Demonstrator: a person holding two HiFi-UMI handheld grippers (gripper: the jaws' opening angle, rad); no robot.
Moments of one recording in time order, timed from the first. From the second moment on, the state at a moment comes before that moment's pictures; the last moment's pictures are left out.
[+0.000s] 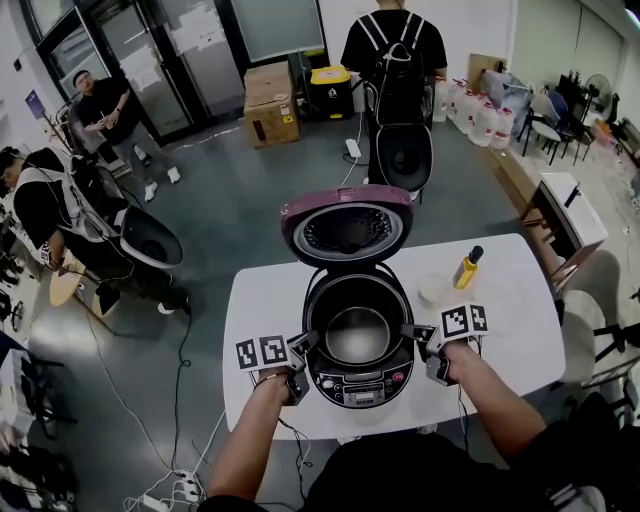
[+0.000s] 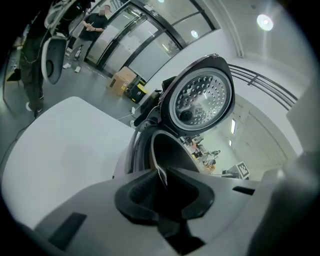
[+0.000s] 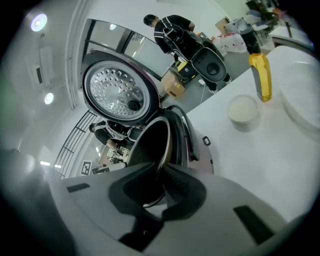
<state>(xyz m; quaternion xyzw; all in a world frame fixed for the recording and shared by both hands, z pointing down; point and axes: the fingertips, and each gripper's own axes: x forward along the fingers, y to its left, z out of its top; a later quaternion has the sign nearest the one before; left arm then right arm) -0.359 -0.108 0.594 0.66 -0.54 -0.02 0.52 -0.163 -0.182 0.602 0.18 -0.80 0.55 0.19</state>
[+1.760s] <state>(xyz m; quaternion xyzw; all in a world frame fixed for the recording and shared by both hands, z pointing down) -0.216 -0.118 0.425 0.75 -0.56 -0.09 0.34 -0.009 -0.198 0.427 0.26 -0.90 0.35 0.01</state>
